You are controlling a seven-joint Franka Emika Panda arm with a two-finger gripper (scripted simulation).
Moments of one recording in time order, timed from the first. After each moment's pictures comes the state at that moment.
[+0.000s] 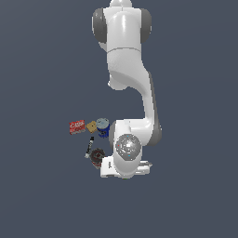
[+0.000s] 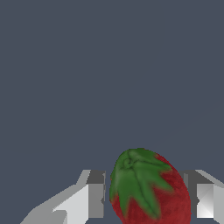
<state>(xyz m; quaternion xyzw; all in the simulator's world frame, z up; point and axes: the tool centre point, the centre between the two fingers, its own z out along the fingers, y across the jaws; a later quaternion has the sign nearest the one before) 0.157 0.025 0.022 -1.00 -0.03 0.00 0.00</state>
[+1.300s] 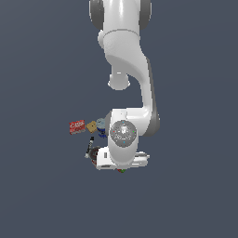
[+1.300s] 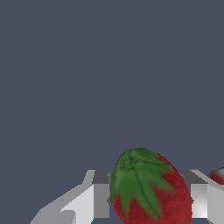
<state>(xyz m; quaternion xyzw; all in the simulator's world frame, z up) 0.137 0.011 0.058 -1.00 -0.04 0.00 0.00</state>
